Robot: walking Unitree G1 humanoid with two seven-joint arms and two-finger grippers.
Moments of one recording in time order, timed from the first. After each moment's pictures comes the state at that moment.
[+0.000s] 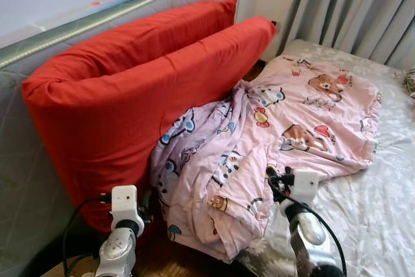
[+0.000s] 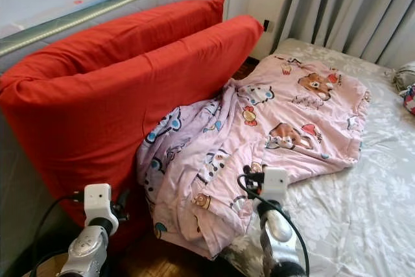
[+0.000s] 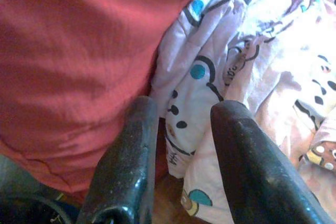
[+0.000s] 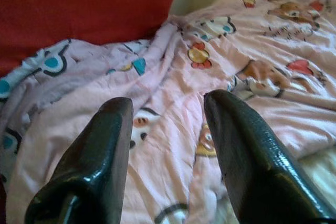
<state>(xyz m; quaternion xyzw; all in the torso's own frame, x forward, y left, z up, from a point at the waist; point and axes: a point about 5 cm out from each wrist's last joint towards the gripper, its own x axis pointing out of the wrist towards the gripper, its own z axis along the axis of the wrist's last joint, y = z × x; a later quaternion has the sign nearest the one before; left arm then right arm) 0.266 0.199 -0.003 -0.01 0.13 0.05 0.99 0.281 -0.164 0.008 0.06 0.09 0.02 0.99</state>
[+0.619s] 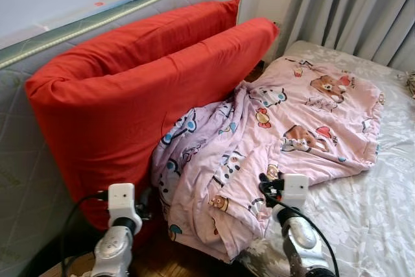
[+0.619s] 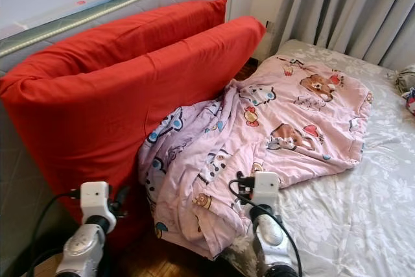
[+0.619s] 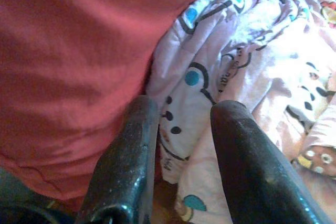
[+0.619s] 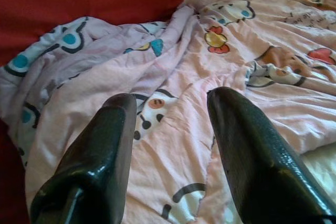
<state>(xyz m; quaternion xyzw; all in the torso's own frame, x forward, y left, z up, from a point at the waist) 0.268 0.198 0.001 -0.02 0.12 0.02 0.99 0.279 -0.145 0.003 0.05 0.11 0.03 0.99</state>
